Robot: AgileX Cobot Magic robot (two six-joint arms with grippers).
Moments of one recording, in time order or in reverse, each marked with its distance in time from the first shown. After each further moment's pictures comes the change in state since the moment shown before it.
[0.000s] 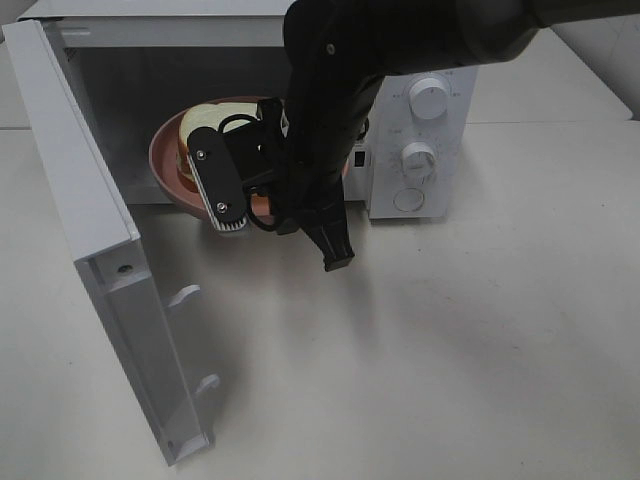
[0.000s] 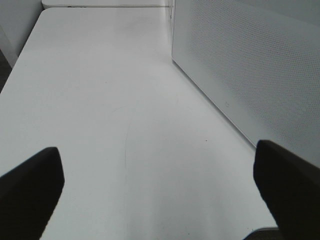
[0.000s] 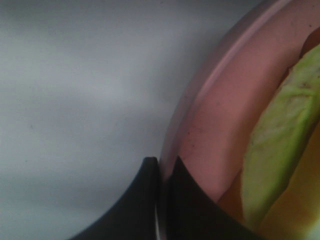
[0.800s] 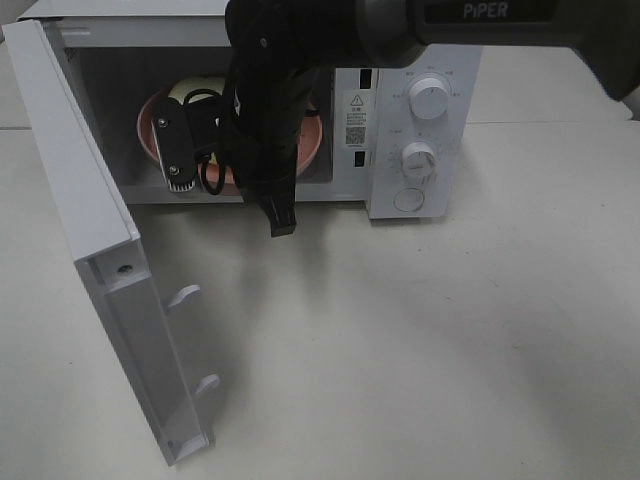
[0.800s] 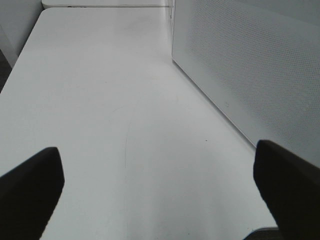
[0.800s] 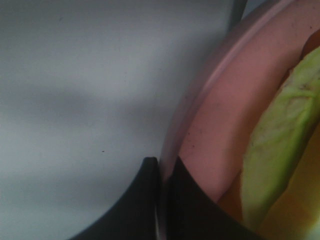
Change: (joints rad) left arm 0.000 0.000 0.000 0.000 0.000 0.000; right arm 0.000 0.224 -0.349 -0.054 0.083 0.113
